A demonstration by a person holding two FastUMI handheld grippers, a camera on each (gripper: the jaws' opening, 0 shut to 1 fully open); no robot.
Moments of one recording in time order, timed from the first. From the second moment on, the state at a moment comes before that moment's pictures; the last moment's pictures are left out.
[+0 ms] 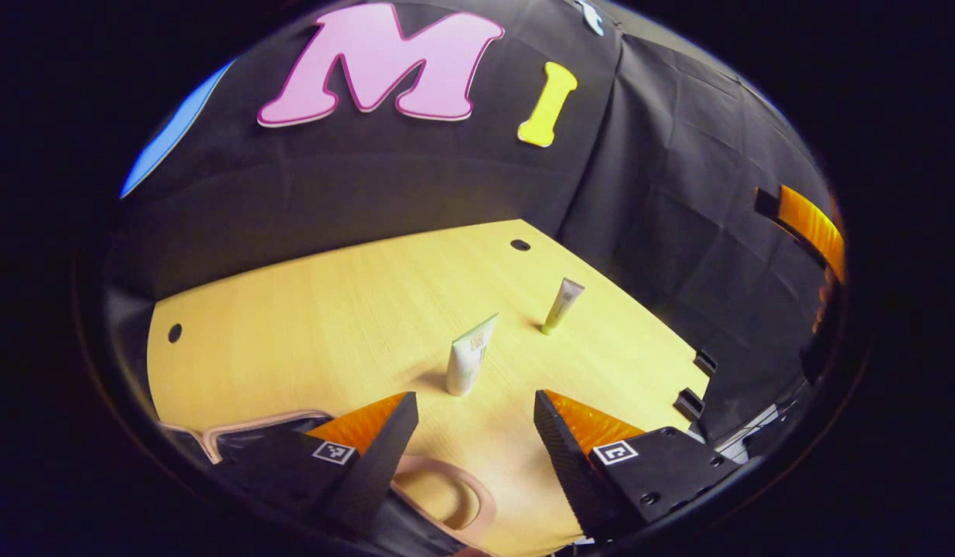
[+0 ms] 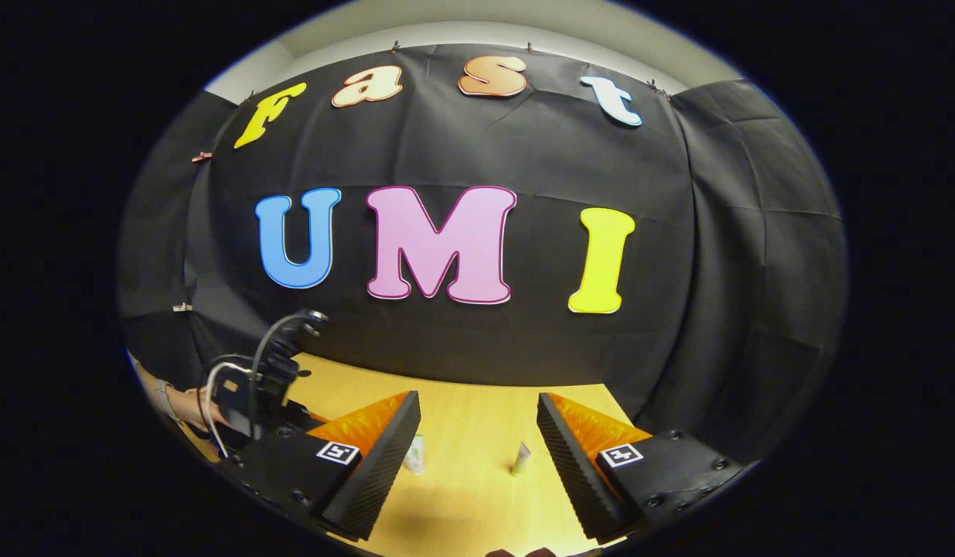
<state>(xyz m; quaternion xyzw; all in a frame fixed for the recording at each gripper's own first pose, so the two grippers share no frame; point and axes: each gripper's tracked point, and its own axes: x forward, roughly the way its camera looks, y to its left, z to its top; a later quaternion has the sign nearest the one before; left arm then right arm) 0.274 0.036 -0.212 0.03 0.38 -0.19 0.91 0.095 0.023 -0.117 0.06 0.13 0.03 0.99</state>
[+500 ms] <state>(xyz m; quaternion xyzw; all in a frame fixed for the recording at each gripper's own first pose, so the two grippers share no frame) 0.360 0.020 -0.333 0.05 0.47 -0.11 0.87 0.106 -0.026 -0.231 0.01 0.23 0.07 0.97</state>
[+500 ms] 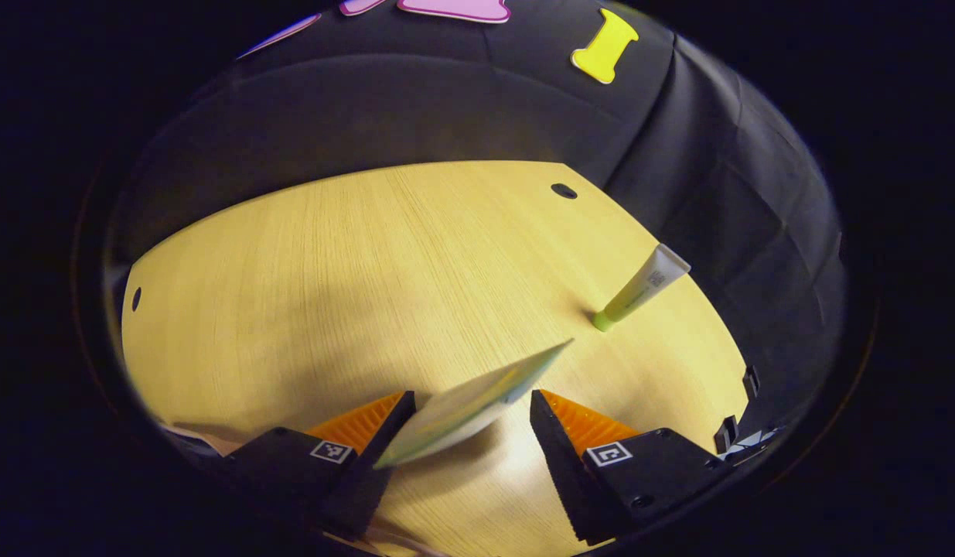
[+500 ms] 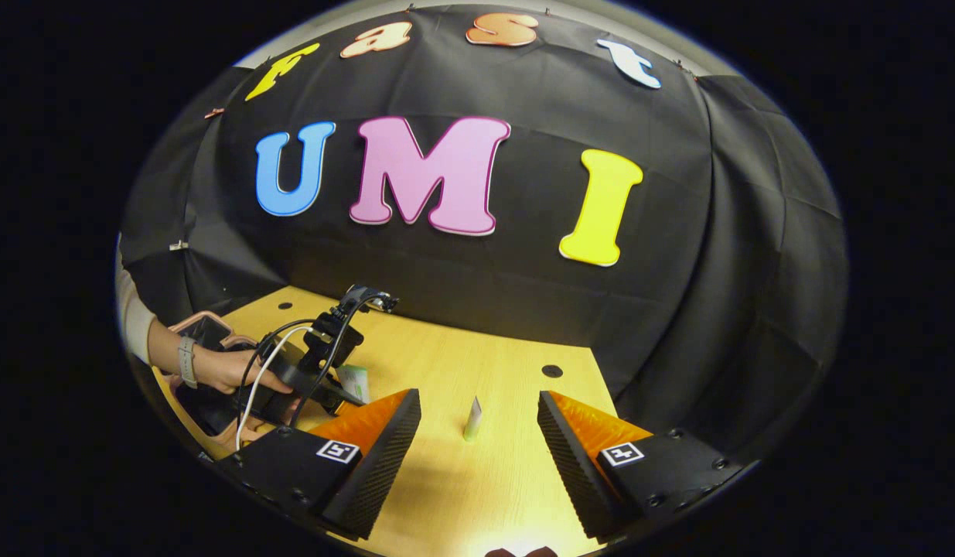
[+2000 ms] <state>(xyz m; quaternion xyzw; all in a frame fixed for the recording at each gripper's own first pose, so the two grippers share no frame) 0.095 0.244 -0.263 -0.08 0.65 0.11 0.74 0.160 0.082 -0.345 0.14 0.34 0.18 0.91</state>
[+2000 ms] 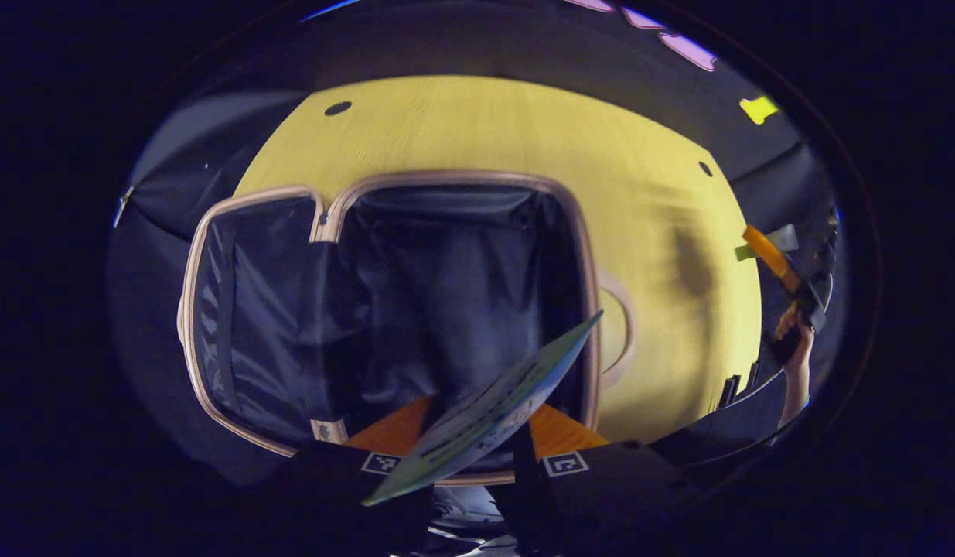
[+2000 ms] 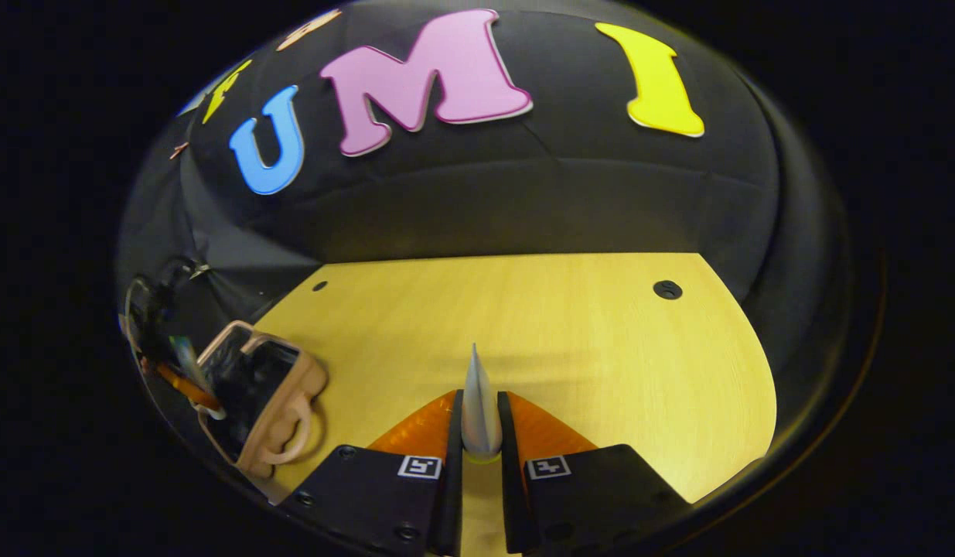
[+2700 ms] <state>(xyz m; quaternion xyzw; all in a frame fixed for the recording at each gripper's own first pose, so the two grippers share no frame) 0.069 0.290 -0.245 -0.04 0.57 0.06 0.82 0.031 0.331 -0.287 0.11 0.42 0.35 0.83</state>
